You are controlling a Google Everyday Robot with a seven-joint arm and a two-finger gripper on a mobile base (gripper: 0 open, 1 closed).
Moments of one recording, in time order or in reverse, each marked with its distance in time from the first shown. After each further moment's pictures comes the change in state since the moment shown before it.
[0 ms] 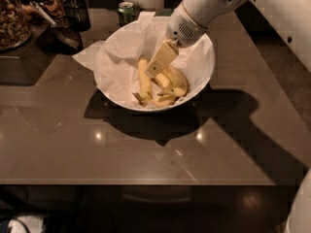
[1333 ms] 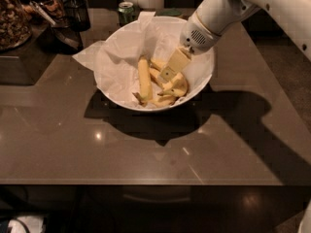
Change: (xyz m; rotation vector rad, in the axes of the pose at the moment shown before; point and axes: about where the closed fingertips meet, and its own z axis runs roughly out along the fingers) arm 0.041 -0.010 -0.006 0.034 0.044 0.124
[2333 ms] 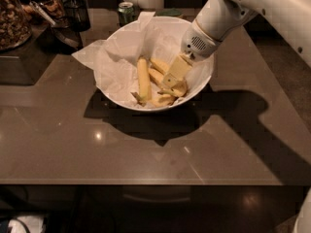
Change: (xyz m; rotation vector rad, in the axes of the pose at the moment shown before) arm 0.023 0.008 0.009 -0.050 0.071 0.055
